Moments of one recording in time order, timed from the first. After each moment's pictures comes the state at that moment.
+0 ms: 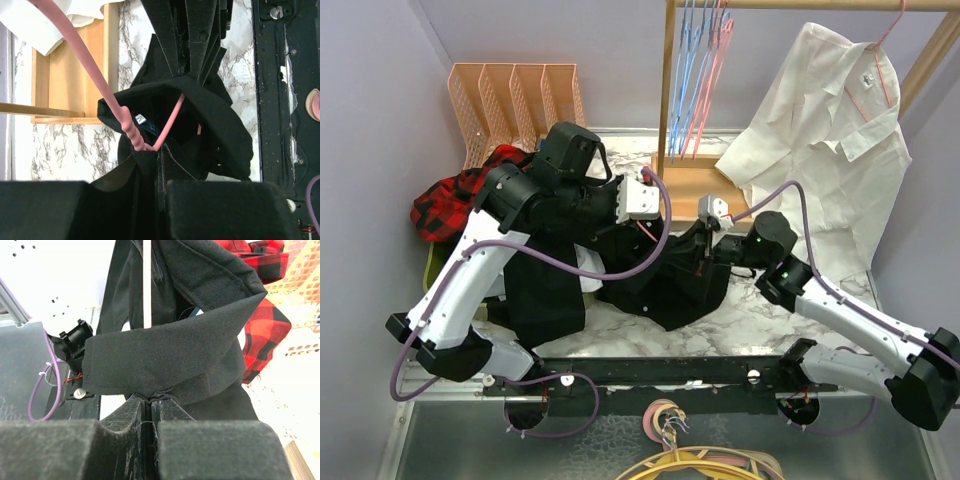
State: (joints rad) left arm -0.69 1.39 1.91 -1.28 0.60 0.77; right arm 0.73 1.03 0.72 0.37 -0.70 0.06
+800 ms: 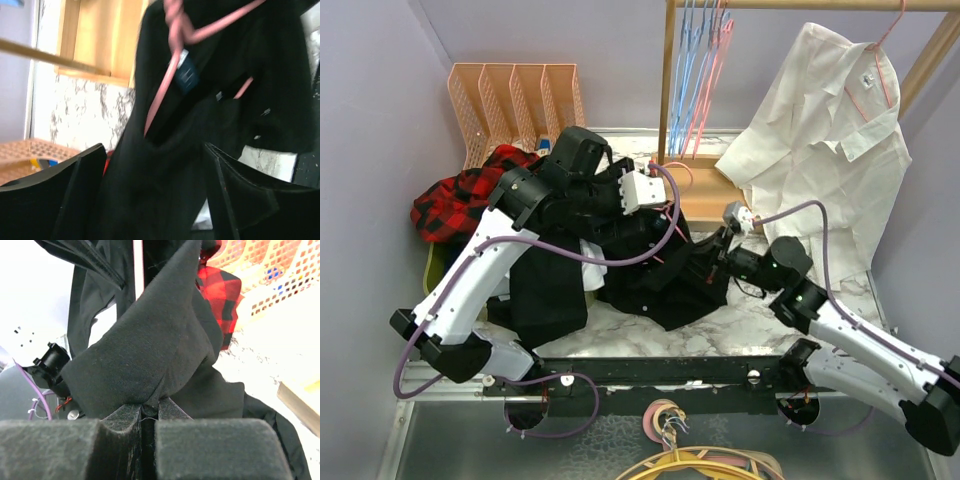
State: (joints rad) left arm -0.68 1.39 1.81 -1.17 0.39 0.72; right arm 0.73 0.90 0.58 0.39 -0.43 0.23
